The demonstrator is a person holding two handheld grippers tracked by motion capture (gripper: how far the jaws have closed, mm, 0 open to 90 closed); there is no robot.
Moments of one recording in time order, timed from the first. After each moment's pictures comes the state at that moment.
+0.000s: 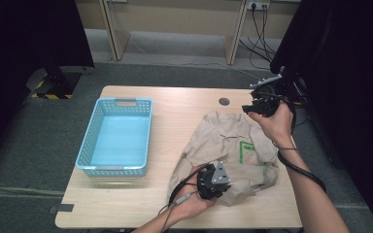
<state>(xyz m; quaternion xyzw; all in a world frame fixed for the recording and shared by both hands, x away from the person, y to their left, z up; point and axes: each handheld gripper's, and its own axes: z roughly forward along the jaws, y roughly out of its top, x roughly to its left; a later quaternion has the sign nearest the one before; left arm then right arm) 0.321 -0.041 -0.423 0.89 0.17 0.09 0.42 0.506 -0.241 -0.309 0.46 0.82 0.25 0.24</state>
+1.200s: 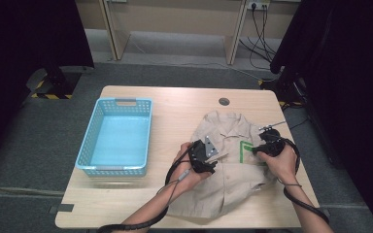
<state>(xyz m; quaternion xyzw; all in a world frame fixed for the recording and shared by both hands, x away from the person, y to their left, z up) 0.396 -0.026 -0.440 0.88 0.26 0.21 0.35 0.466 -0.300 -0.445 0.55 0.80 0.19 0.14</state>
